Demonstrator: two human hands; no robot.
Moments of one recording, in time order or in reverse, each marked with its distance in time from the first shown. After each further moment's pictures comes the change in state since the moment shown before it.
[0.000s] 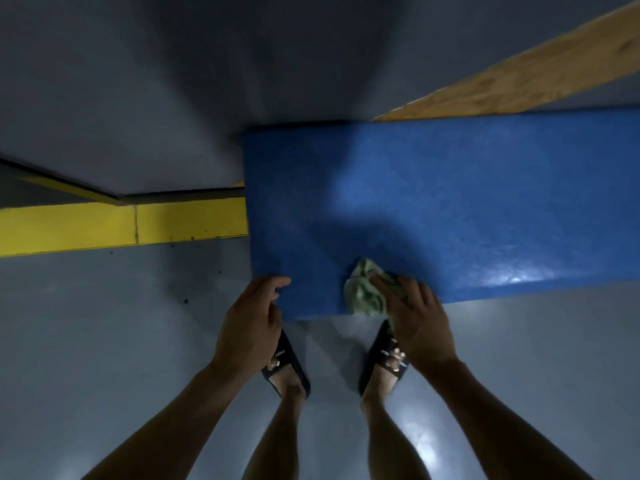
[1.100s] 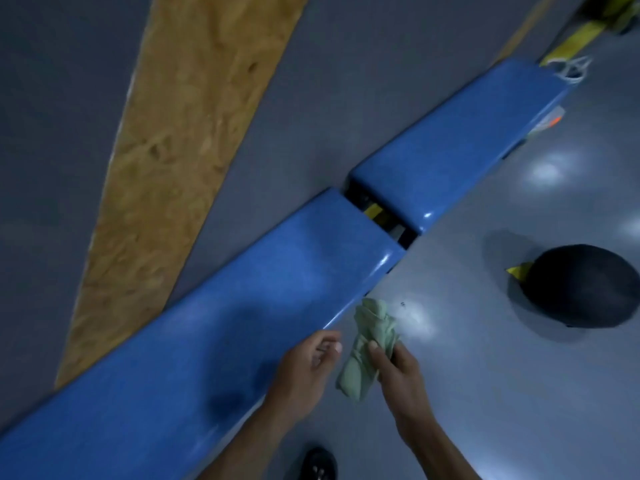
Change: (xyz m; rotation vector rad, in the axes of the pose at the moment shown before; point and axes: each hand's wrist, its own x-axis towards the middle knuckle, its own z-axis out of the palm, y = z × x) left_hand -0.061 0.627 0.349 -0.048 -0.536 0.456; right_hand -0.235 0.447 -0.307 1.522 0.660 1.027
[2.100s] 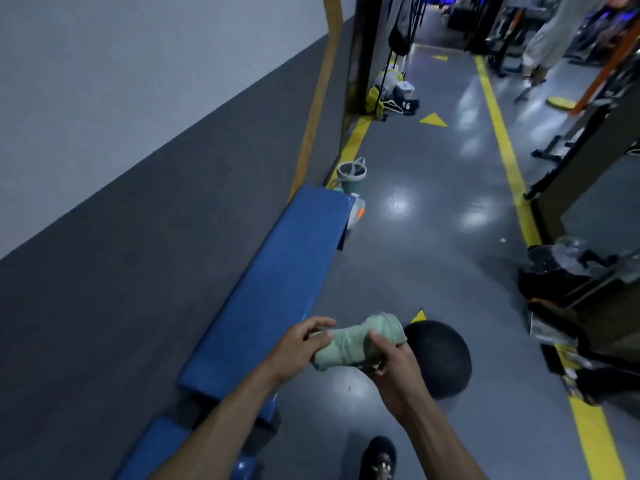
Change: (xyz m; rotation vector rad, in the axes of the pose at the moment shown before) left_hand 0.361 0.503 0.226 -0.059 -0.626 0.176; right_hand 0.243 -0.360 -0.392 0.791 0.305 -0.043
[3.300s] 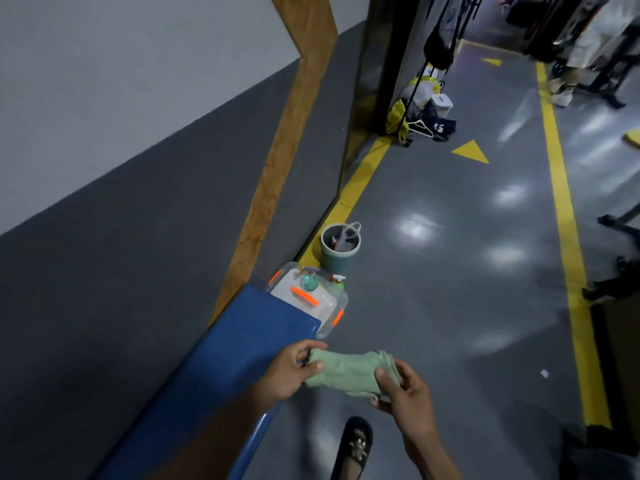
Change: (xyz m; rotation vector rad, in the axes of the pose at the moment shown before) left_hand 0.833 0.188 -0.056 -0.075 0.123 -0.112; right_hand 0.762 -0.422 0.016 -0.456 0.062 -0.042
